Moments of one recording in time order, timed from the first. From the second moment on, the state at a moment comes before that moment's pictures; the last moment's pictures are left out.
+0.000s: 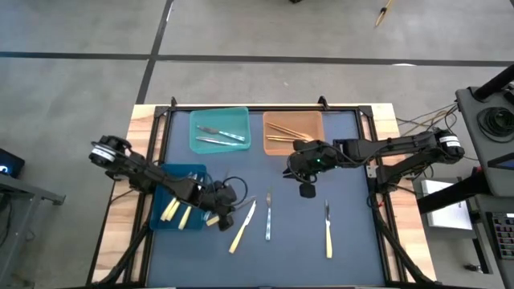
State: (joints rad) left arm -0.35 1.59 0.71 -0.10 -0.17 -0.72; right arm 0.00 1.31 0.99 -0.35 -0.08 -0.06
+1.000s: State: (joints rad) left arm -0.40 1.64 0.84 -0.32 -0.26 -0.67; right arm 0.00 1.31 0.99 -0.35 -0.08 -0.06
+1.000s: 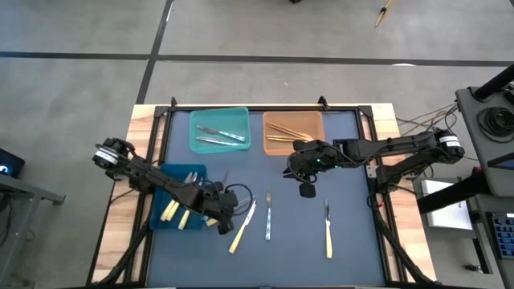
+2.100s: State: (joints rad) left arm -0.41 1.74 0.84 -0.33 -0.29 -0.72; right arm 0.00 1.31 0.94 -0.30 -0.08 -0.06
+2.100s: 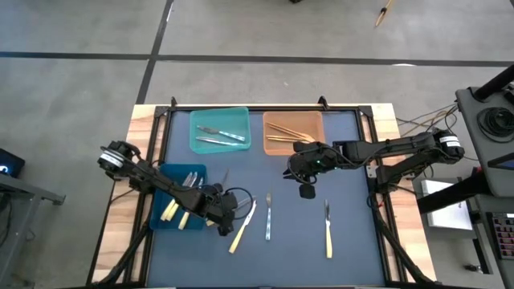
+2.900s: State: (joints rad) left arm -0.42 1.74 0.84 -0.31 -0.30 -0.75; right arm 0.00 1.31 0.94 -0.30 -0.08 -0.06
